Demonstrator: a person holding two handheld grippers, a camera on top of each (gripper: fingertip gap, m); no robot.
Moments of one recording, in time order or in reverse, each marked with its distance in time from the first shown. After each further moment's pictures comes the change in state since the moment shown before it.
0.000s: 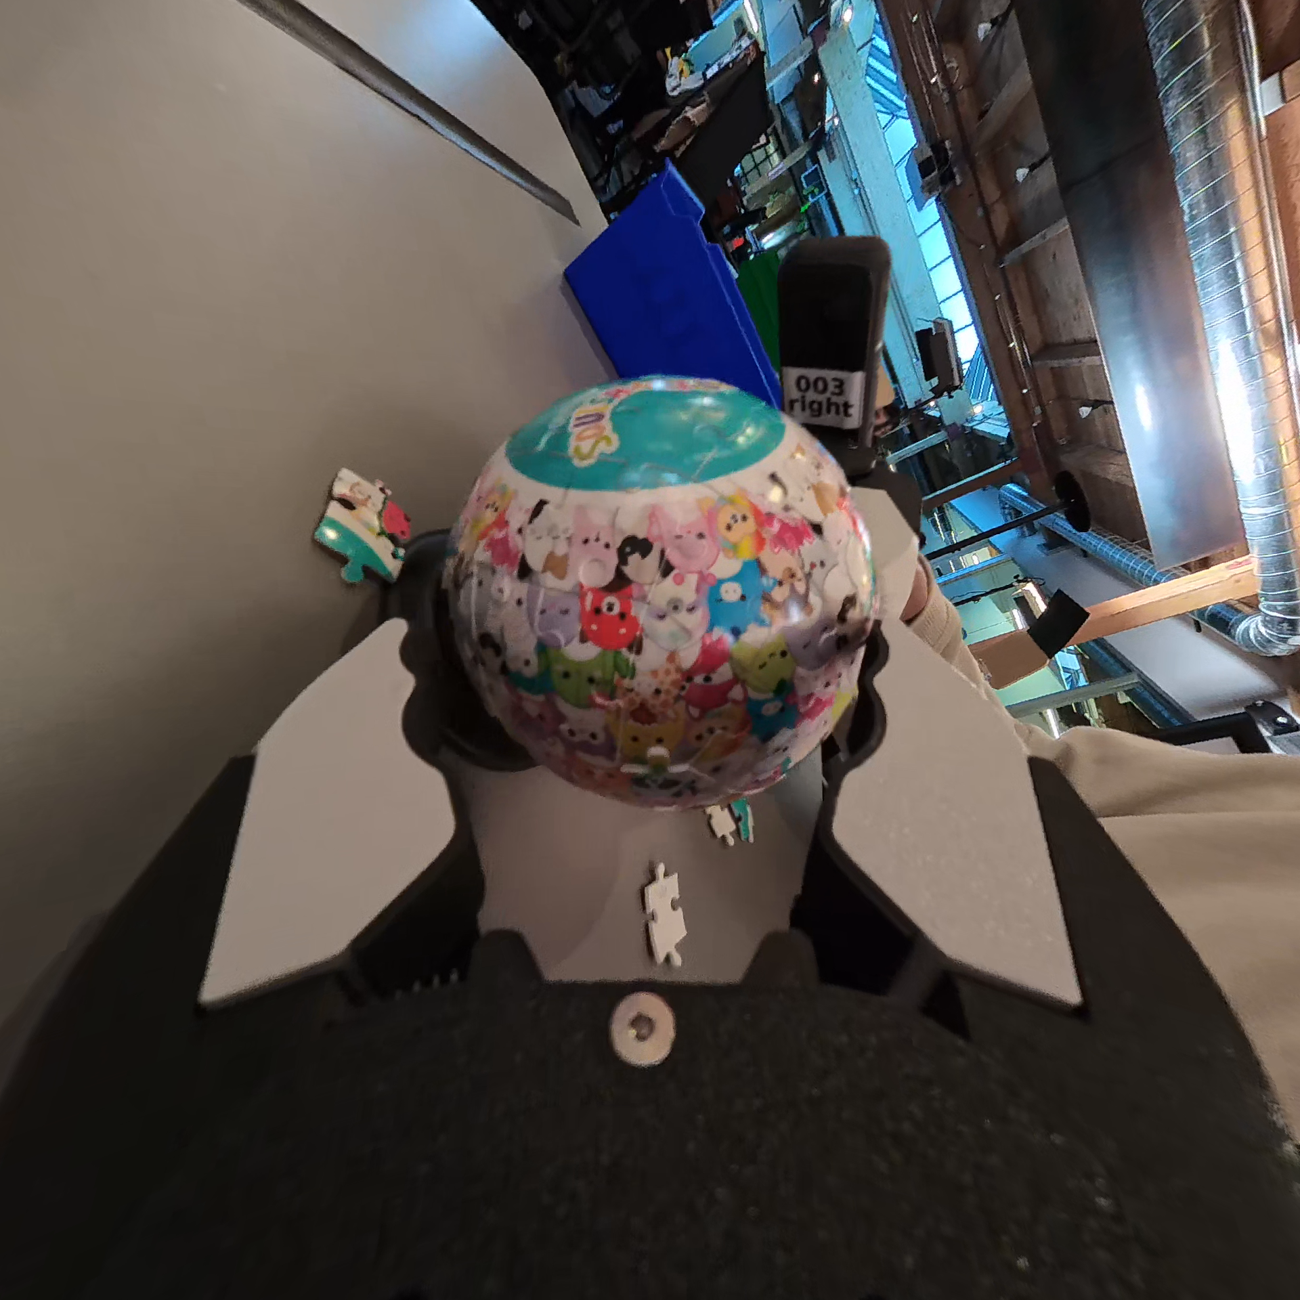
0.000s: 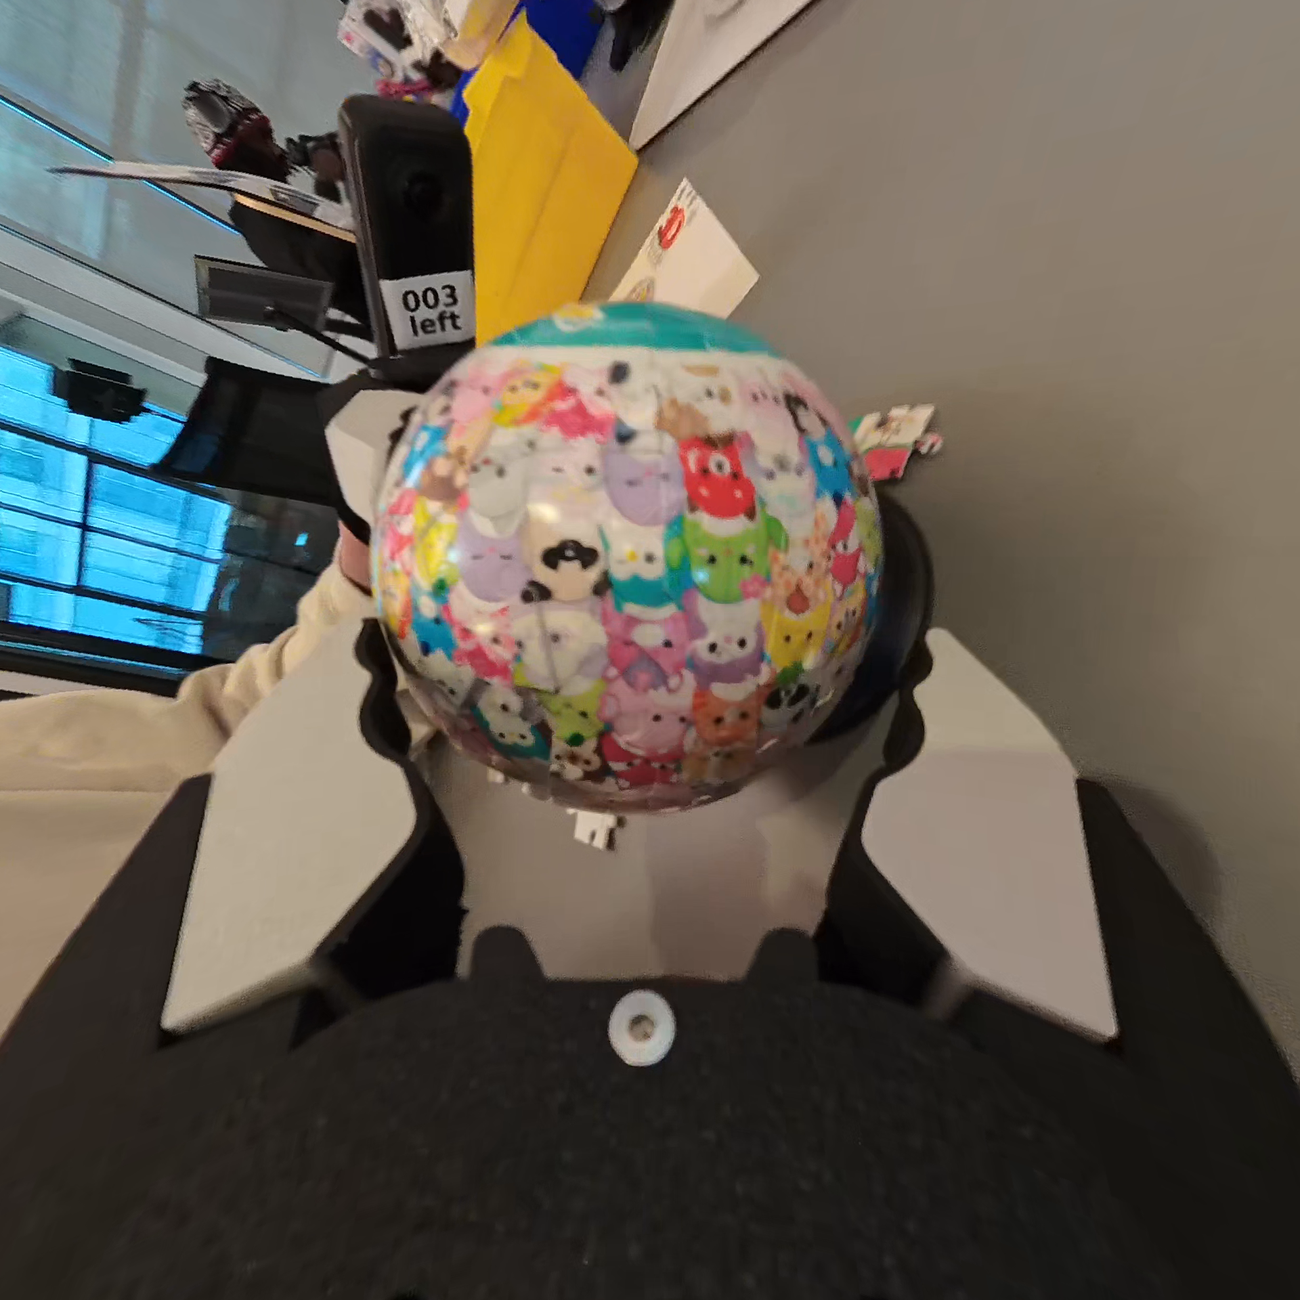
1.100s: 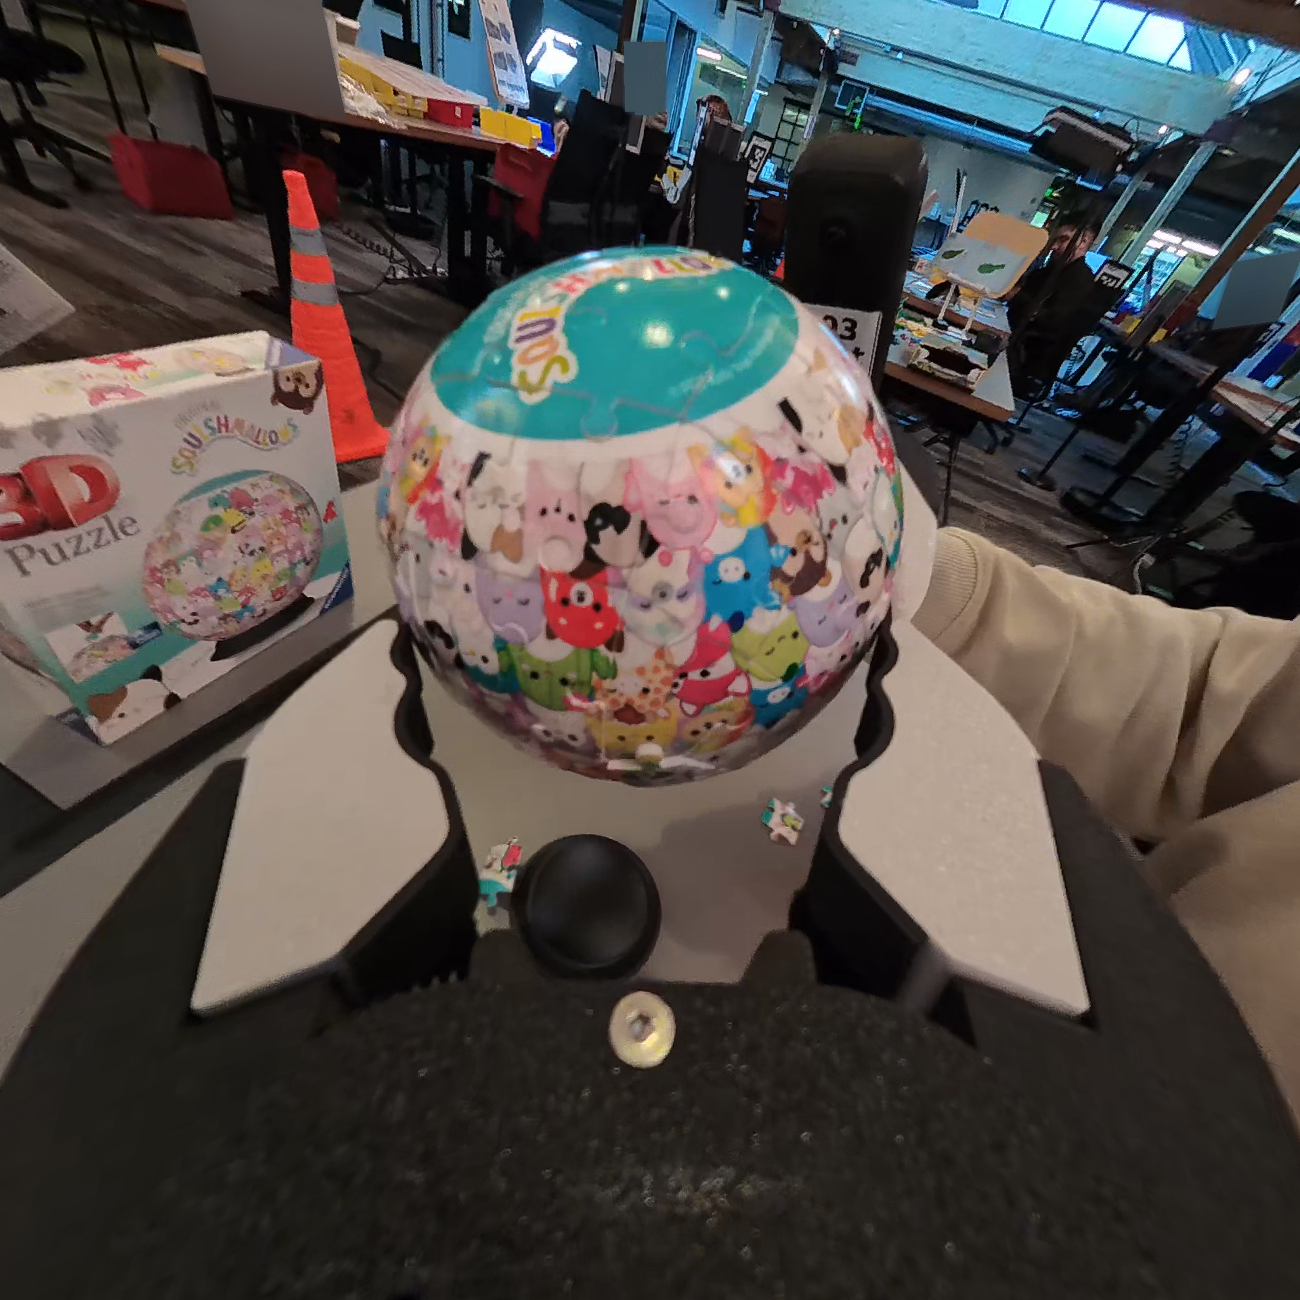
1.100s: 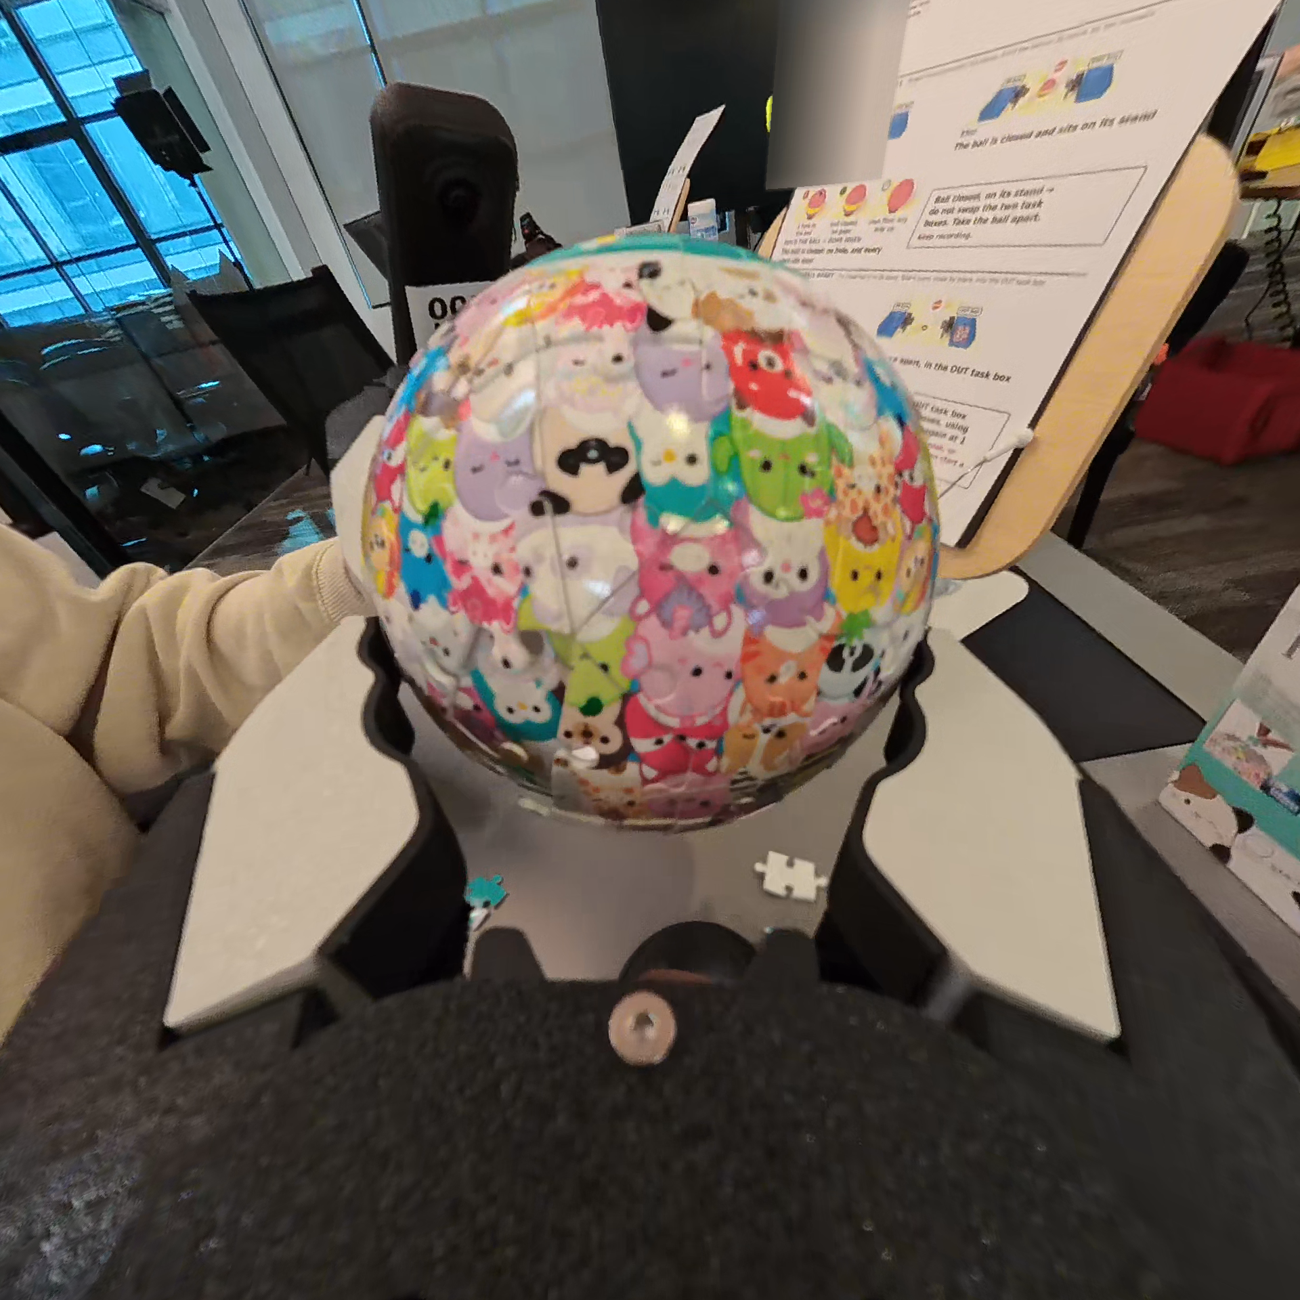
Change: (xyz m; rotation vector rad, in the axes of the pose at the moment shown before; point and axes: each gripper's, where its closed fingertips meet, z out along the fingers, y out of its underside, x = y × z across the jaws) left arm 0.139 -0.105 -0.028 0.096 -0.160 0.744; right arm -0.136 -0.128 -0.035 0.260 -0.110 -0.787
